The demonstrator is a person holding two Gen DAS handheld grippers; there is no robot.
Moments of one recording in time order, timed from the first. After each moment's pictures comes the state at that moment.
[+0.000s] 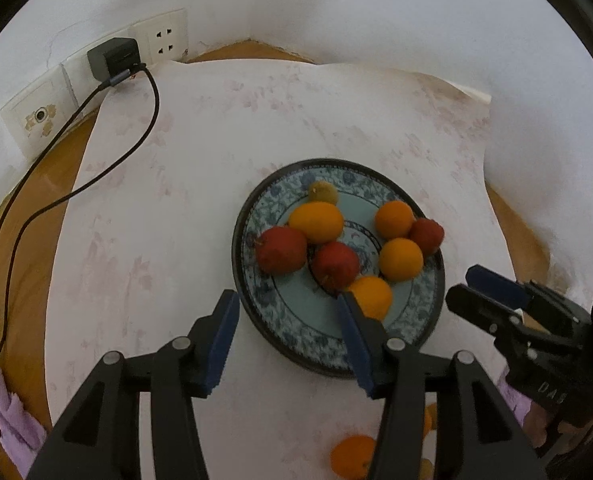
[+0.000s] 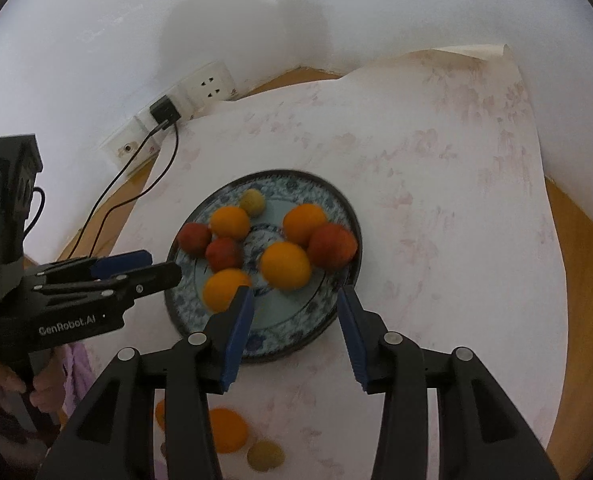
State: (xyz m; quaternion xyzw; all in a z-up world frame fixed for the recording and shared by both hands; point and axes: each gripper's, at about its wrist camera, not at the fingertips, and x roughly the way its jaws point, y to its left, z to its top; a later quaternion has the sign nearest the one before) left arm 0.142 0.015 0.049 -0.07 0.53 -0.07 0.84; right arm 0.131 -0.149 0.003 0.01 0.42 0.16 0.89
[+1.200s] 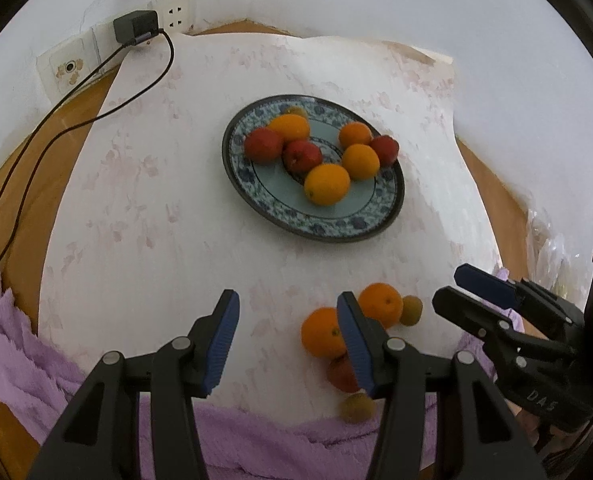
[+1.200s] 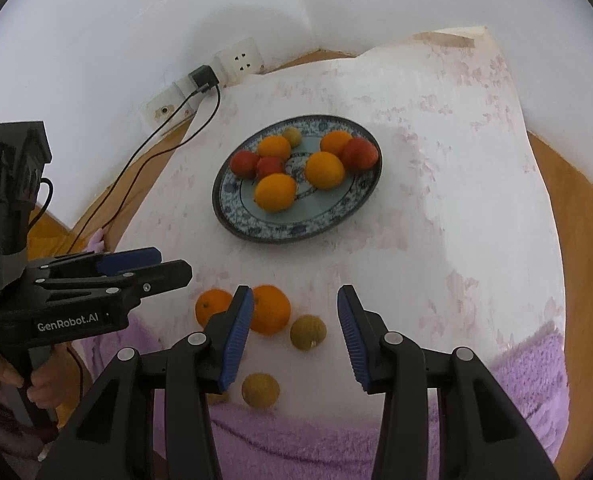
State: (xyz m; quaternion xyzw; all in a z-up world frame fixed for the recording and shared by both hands) left arm 0.051 0.003 0.056 -0.08 0.55 -0.07 0.83; right arm 0.044 -0.149 -0.005 0.01 0.43 0.18 0.88
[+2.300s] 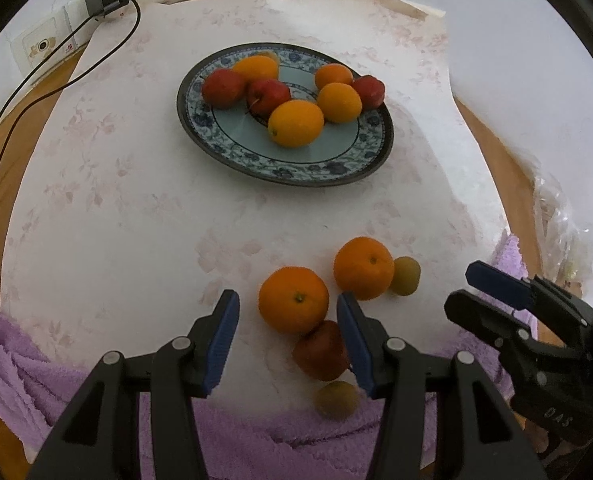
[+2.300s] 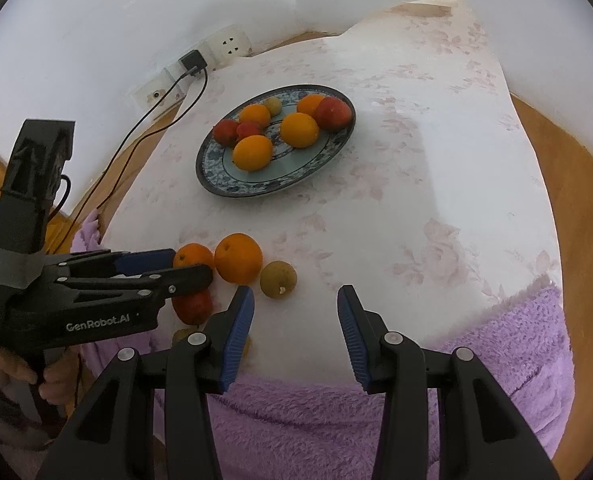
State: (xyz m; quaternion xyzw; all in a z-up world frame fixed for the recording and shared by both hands) left arm 0.046 -0.034 0.022 -0.06 0.58 -0.08 0.81; right arm 0.028 -0.173 -0.024 0.01 0.45 0.18 0.87
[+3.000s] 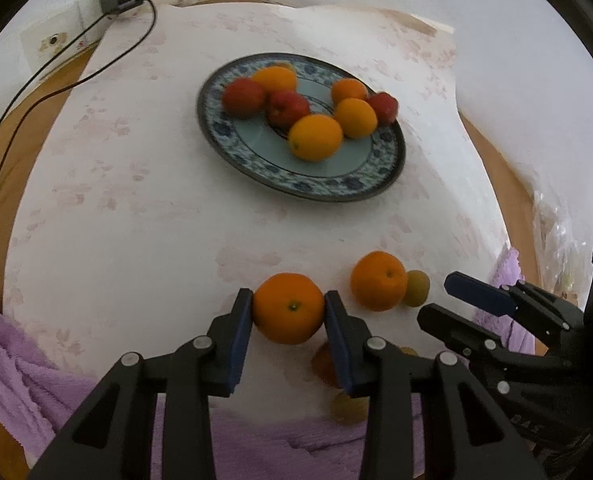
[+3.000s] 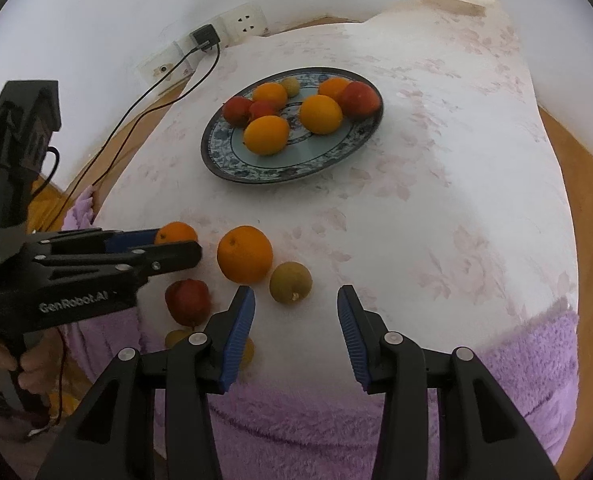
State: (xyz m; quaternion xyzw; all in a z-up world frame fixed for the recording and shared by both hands) left arm 0.047 -0.017 0.028 -0.08 0.57 -0.07 0.81; right arm 0.041 -0.148 -0.037 -0.03 0.47 0.19 0.86
